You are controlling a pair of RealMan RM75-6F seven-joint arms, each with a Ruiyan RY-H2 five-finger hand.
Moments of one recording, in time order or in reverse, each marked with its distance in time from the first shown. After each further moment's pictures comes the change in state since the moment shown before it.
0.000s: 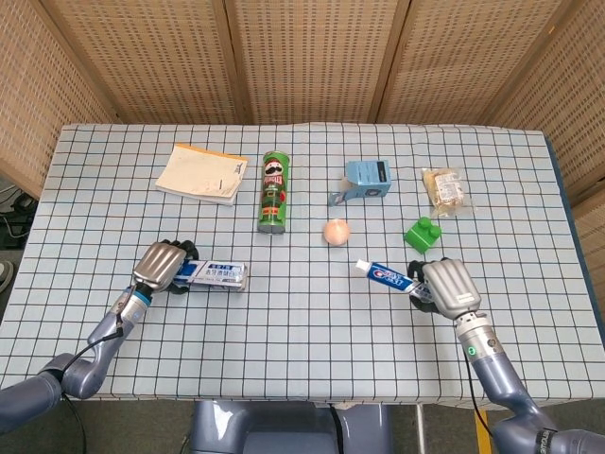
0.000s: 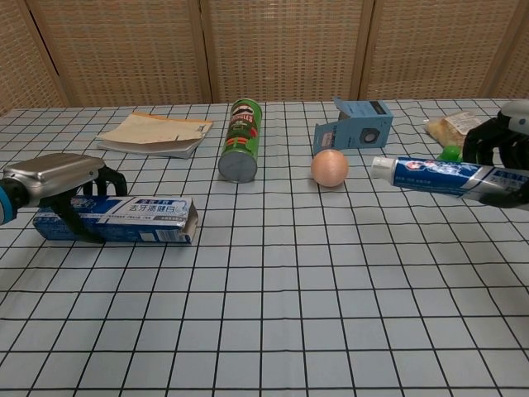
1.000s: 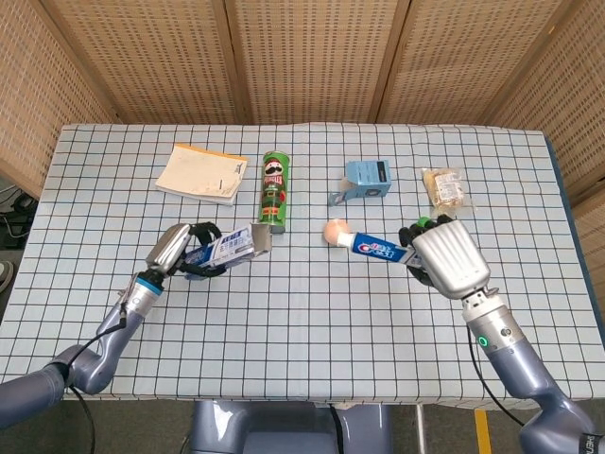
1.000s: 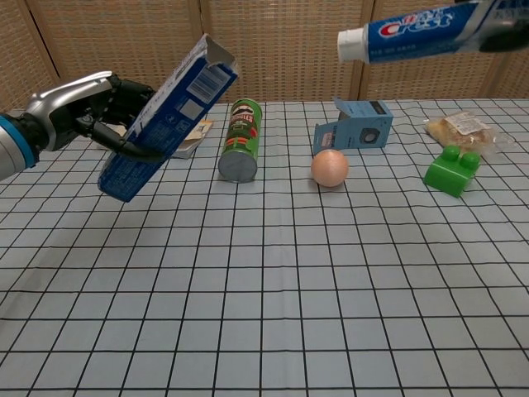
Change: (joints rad) left arm -0.043 0.053 -0.093 -0.181 0.076 0.148 -0.676; right arm 0.116 0.353 0.153 -0.381 -0.027 0.021 -0.271
